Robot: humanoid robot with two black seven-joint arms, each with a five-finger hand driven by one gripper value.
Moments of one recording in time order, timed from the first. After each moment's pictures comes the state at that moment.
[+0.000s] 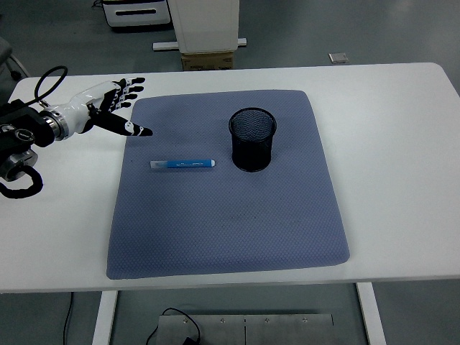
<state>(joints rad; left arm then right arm) -1.24 0.69 0.13 -1.17 0.41 0.08 -0.13 0.02 0.00 0.44 0.18 -0.07 0.03 0.03</state>
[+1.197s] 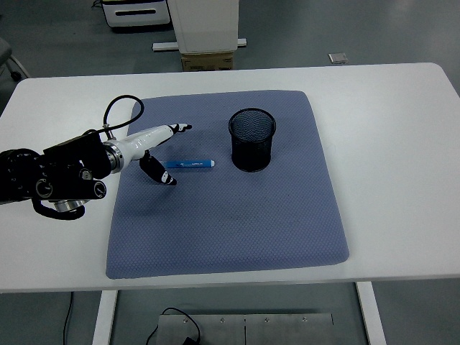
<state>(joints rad) -1.45 0.42 0.72 -1.25 0.46 0.48 -0.13 0.02 0.00 0.44 0.18 -0.07 0.03 0.03</state>
